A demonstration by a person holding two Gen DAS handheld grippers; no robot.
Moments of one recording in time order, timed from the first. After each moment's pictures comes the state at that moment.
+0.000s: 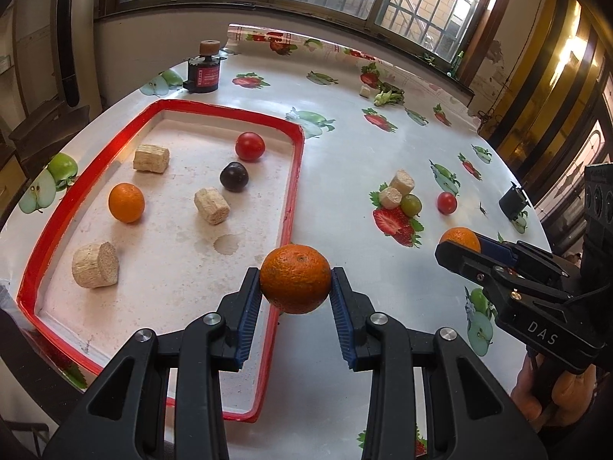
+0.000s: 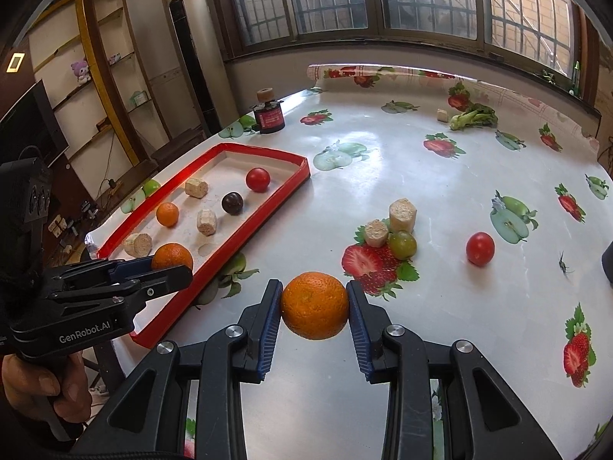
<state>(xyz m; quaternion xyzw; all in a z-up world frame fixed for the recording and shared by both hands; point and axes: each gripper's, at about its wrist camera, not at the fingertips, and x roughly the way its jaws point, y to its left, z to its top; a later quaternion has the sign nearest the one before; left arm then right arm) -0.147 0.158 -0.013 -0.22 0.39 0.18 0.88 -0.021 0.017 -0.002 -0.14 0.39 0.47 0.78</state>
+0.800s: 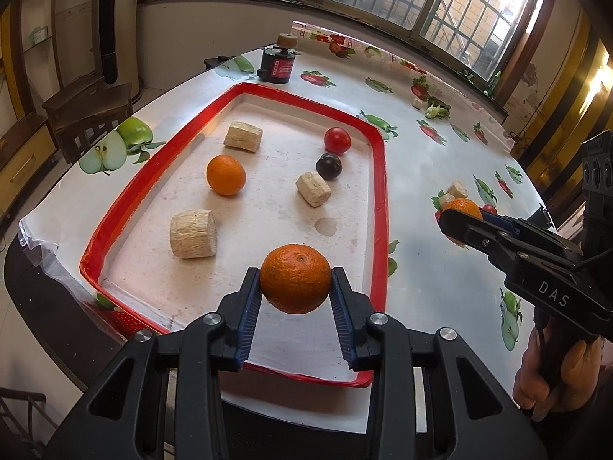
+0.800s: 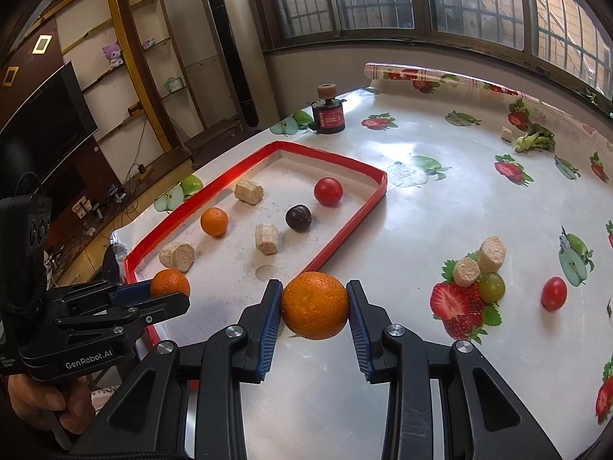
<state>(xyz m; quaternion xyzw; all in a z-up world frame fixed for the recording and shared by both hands) -0.200 0.205 -0.024 -0.25 0.39 0.24 0.86 -0.047 0.089 -0.004 -0.15 0.38 0.52 0.75</state>
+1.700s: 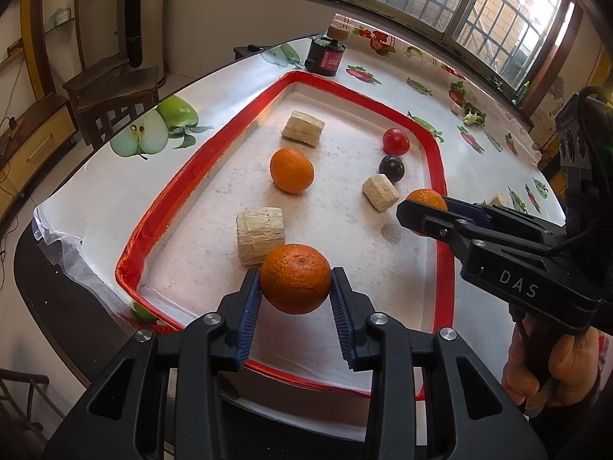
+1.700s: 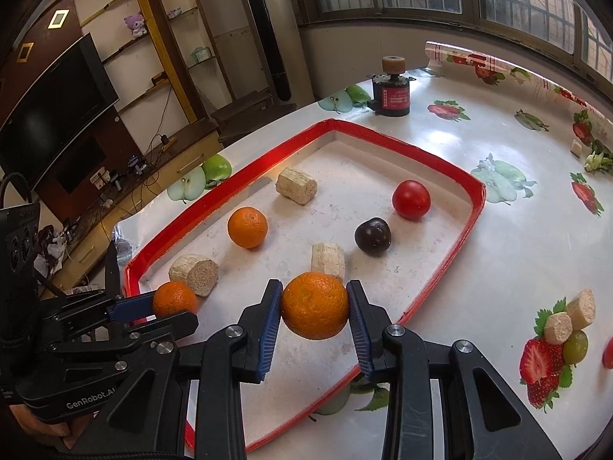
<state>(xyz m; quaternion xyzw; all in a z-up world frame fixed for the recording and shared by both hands) -0.211 0.244 -0.044 -0.26 0.40 0.27 0.83 -0.060 0.178 -0.039 -0.19 0.40 0.56 0.69</state>
